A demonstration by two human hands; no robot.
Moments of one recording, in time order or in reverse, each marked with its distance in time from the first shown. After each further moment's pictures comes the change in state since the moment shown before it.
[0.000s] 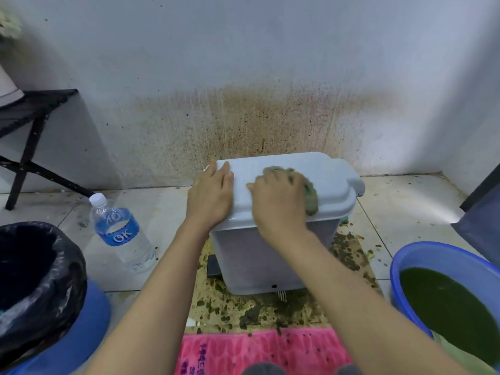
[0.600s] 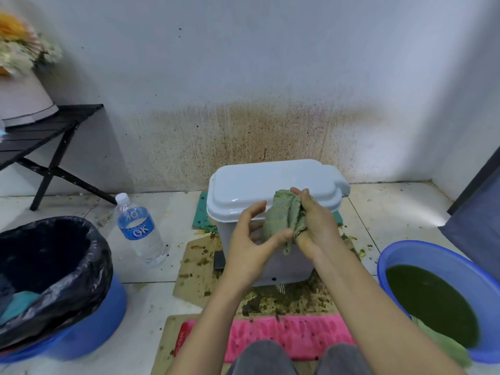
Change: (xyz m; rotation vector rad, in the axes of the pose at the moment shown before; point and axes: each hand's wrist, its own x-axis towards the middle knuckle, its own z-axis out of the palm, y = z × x) left_hand -0.152 0.065 0.000 -0.908 -0.056 -0.013; right_hand -0.049 0.034 -0.037 2.081 -0.112 1.064
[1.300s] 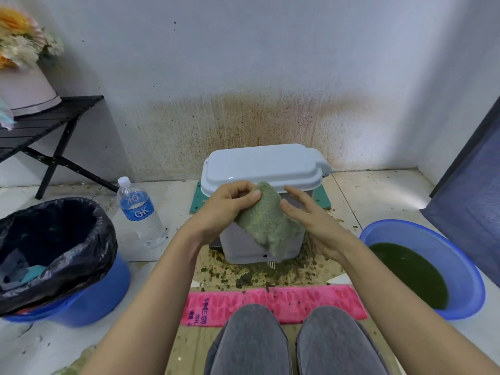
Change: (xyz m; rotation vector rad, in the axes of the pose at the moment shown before) left_hand -0.004 0.050 -0.028 0.034 -0.374 -0.088; right_hand -0.048 -0.013 -0.074 -0.703 -0.382 -0.116
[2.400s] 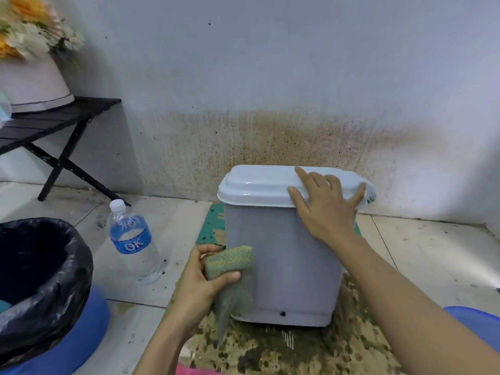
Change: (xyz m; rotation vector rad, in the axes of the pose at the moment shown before) left_hand 0.042 -0.139 -0.062 -0.282 0.570 -0.095; right_hand 0.209 -0.016 0.002 -1.340 0.417 -0.410
